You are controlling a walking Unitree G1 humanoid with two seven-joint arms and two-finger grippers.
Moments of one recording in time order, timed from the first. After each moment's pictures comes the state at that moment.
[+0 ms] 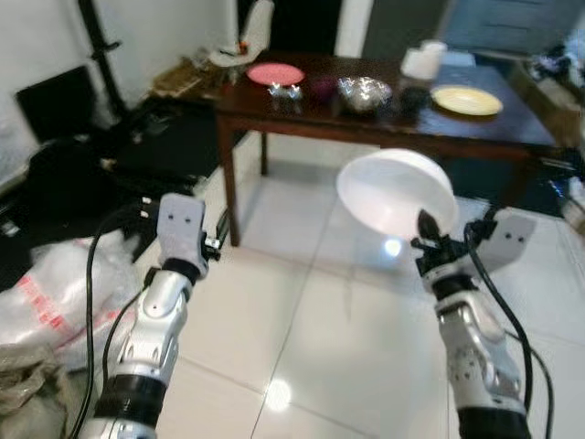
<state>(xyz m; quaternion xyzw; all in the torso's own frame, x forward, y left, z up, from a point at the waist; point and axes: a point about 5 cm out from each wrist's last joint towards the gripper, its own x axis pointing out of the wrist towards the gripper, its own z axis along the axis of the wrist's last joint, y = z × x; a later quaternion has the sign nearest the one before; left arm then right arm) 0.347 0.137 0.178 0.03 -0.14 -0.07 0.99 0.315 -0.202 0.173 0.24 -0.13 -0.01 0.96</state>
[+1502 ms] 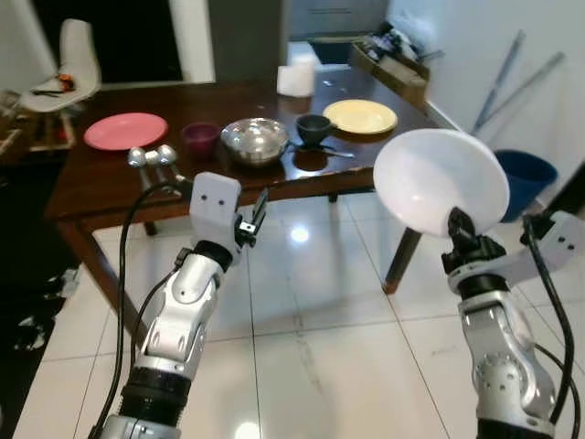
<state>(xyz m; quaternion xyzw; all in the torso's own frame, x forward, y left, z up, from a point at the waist) 0.337 0.107 0.203 0.02 -0.16 -0.13 0.98 0.300 -0.213 0.195 0.28 -0.14 -0.04 0.95</state>
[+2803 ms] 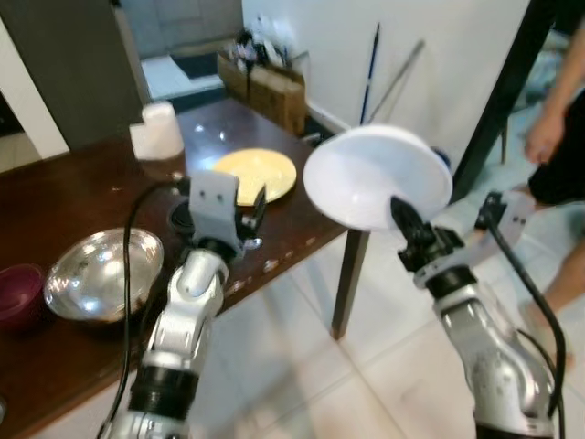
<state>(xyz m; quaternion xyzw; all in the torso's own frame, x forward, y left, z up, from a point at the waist) 0.339 0.102 0.209 0.00 -0.16 -0.12 0.98 0.292 -0.169 0.211 0.23 -0.11 0.15 0.95</state>
